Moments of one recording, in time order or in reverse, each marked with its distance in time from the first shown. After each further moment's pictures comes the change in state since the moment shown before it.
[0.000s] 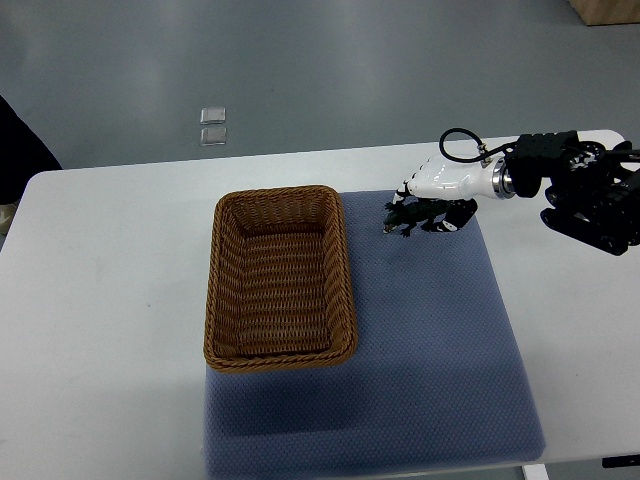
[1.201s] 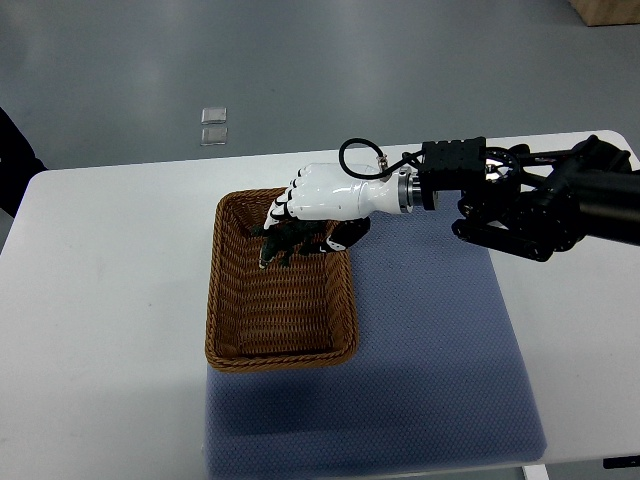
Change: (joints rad) left arm 0.000 0.000 0.000 0.000 0.000 0.000 0.000; right arm 0.044 0.145 0.068 0.179 -0.005 -0.208 0.121
